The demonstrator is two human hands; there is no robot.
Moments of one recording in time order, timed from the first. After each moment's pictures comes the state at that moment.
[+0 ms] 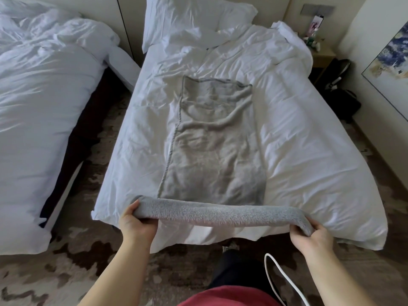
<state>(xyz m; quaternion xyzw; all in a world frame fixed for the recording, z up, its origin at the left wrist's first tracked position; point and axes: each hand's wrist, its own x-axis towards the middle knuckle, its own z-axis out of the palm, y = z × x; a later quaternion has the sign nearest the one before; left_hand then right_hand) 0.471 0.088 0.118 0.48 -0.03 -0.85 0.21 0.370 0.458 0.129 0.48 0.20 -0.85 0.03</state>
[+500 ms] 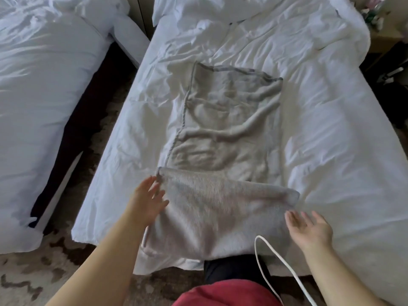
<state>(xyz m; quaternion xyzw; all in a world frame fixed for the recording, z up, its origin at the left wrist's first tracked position) 0.260 0.035 0.064 0.49 -0.27 -0.83 0.04 0.143 0.409 0.050 0.48 0.34 -0.80 0.12</state>
